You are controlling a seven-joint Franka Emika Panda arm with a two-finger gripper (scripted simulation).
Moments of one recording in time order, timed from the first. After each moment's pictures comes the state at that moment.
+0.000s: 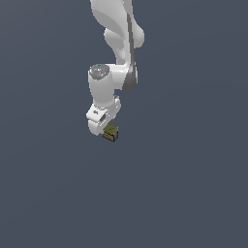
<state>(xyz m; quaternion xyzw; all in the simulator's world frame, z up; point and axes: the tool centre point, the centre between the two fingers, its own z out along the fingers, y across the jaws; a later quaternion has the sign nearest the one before) -0.087 -0.080 0.110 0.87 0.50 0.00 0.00</state>
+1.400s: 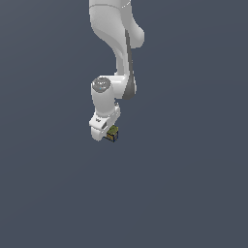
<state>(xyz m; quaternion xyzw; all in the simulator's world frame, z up) -0.088 -0.081 0.060 0.86 0.50 0.00 0.00</state>
